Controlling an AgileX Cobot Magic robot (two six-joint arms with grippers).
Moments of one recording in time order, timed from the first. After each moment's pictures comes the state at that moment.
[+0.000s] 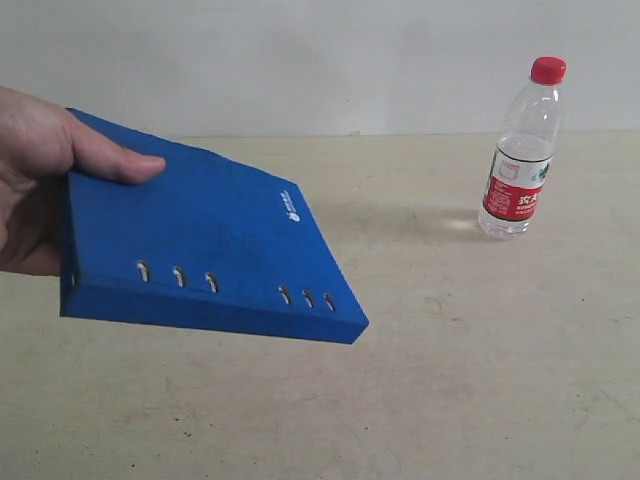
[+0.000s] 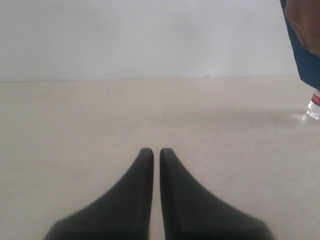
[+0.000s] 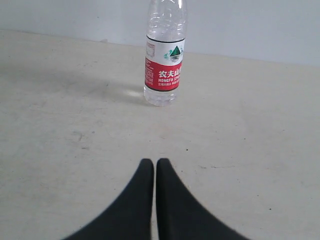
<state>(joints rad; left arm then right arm) -0.17 0.26 0.00 -1.59 0.10 1.51 0.08 0.00 0.00 0.14 0.36 -0.21</state>
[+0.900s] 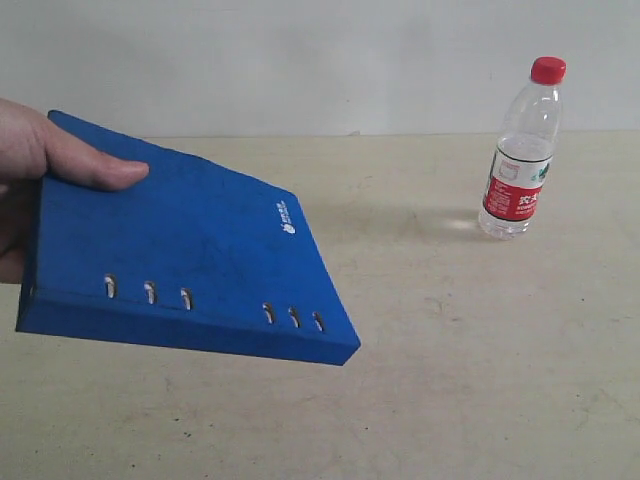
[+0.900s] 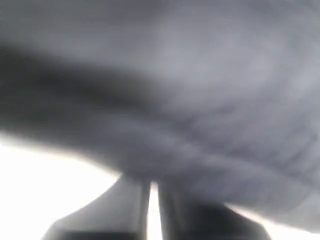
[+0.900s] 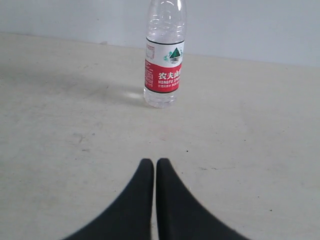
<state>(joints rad) -0.17 0.14 -0.19 -0.45 0.14 0.30 0.08 0.00 0.00 0.15 0.35 -0.21</state>
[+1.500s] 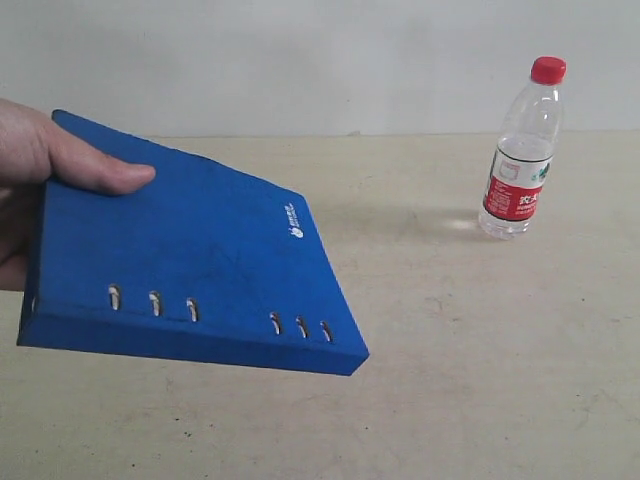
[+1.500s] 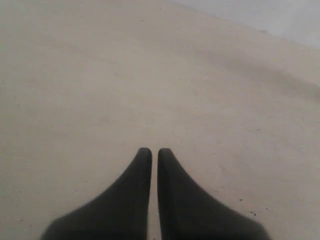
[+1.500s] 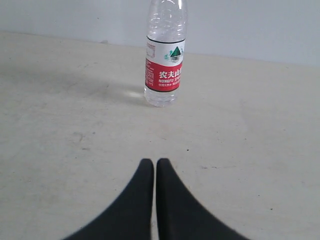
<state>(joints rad) -0.03 0.01 -0.03 -0.18 0.56 -0.13 0.08 0.00 0.00 0.15 0.35 -0.21</state>
